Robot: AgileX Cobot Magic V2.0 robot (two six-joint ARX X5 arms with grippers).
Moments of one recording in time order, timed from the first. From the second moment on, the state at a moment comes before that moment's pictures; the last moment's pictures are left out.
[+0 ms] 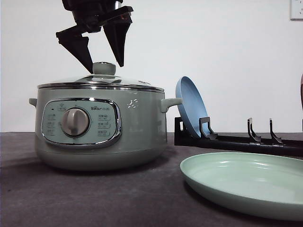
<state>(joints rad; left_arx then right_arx) -0.44 1.94 2.04 -1.24 0.10 0.00 0.23 0.76 1.01 -0.81 -0.49 0.09</state>
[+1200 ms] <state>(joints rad) -0.45 1.97 2.27 -1.36 0.08 0.02 0.23 0.76 1.01 -0.81 -0.49 0.10</state>
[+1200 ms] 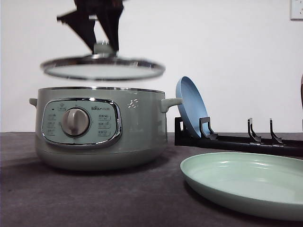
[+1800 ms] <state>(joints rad) -0.41 1.83 2.32 -1.41 0.02 0.00 0.23 0.76 1.01 -0.84 -0.50 0.10</state>
